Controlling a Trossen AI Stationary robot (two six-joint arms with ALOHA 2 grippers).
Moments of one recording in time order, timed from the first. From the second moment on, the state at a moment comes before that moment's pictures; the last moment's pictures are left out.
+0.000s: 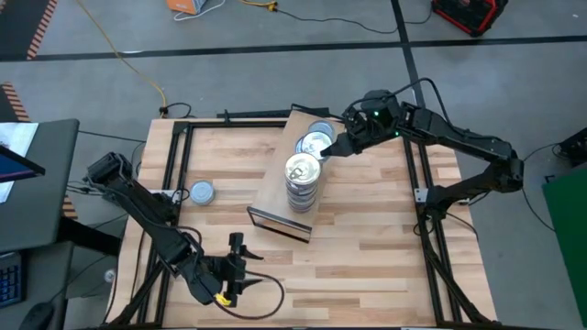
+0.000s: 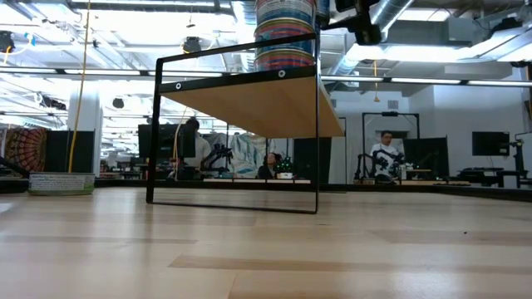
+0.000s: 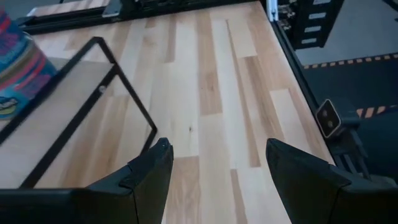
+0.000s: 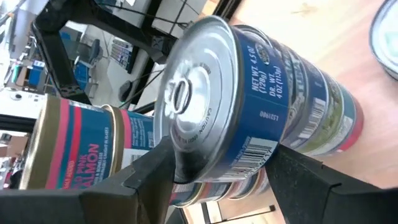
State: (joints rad) left arm -0.79 1.46 1.07 -0.25 -0.69 -0.36; right arm -0.37 1.29 1.37 -0.62 -0.42 0.81
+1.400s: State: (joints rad) left arm -0.81 1.44 1.06 -0.29 -0.59 -0.50; right arm -0.24 1.16 1.31 -1.17 -0.05 0.59
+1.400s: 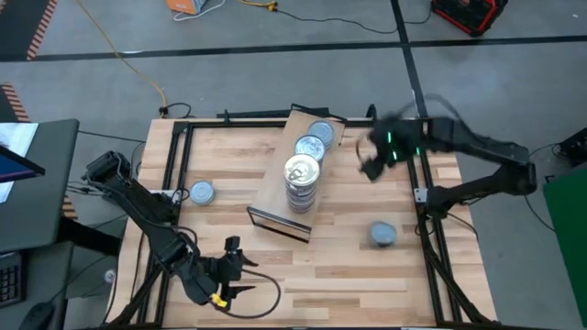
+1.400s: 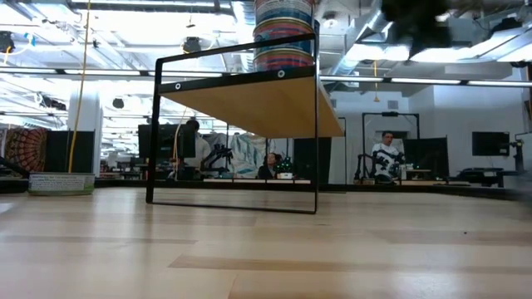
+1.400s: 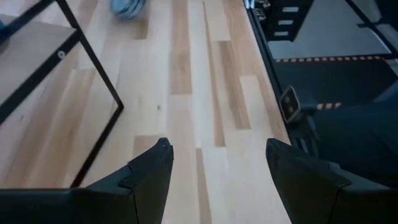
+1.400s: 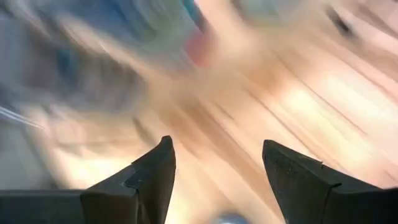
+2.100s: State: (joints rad) left arm -0.74 1.44 1.06 -0.27 -0.53 -0.52; right arm 0.85 1.41 0.97 -1.00 -0.10 1.35
